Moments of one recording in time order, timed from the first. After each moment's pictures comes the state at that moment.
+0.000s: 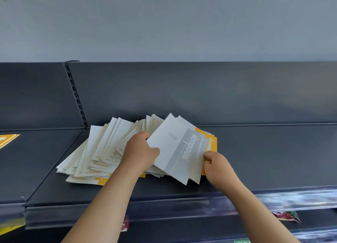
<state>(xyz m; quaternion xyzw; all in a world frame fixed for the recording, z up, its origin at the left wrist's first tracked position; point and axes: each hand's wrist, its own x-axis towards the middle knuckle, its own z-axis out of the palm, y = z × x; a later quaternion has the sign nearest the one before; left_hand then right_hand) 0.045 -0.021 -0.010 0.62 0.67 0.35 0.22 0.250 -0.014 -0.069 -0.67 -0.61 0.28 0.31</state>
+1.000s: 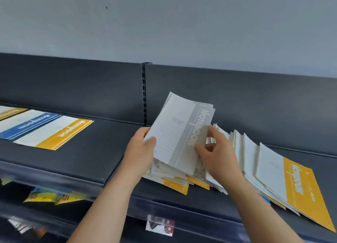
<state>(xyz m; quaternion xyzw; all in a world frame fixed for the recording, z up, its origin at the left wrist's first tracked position) -0.090 -0.057 -0.003 0.46 0.63 0.55 0.28 0.089 -0.003 -0.016 -0.46 -0.69 0.31 0.46</state>
